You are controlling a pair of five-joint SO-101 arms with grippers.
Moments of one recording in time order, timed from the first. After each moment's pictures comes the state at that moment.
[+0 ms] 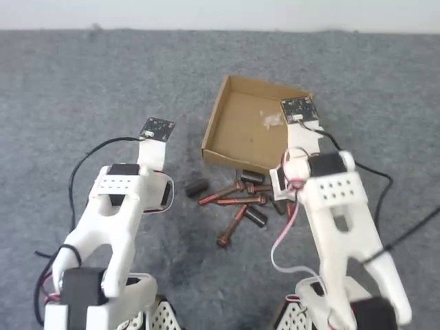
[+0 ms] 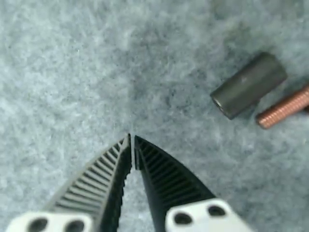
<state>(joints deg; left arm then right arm) -4.8 -13.8 54.0 54.2 -6.9 -14.9 -25.2 34.1 75.3 -2.0</state>
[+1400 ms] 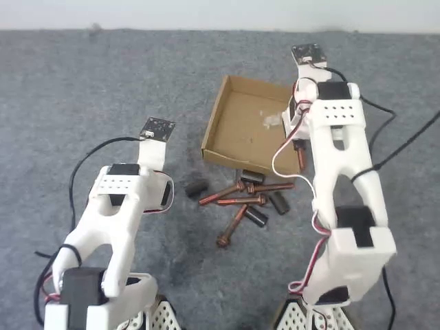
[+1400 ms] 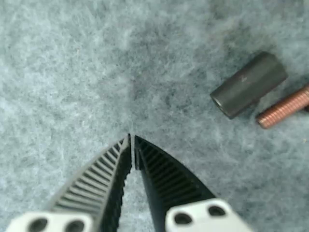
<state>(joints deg) -4.8 -13.8 54.0 54.2 -7.1 -6.7 15.2 -10.4 77.7 5.8</state>
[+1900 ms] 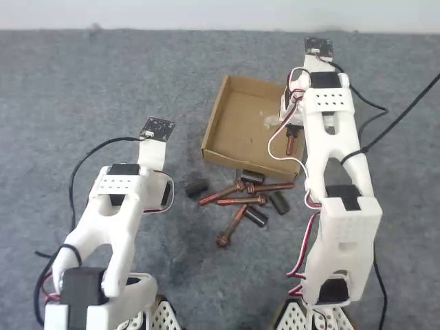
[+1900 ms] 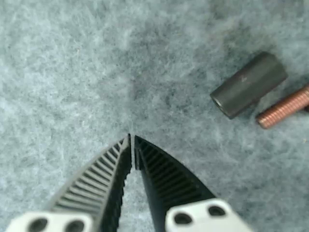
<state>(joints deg) -4.8 -13.8 54.0 54.2 -7.1 -6.8 30.9 -26.3 77.2 -11.2</state>
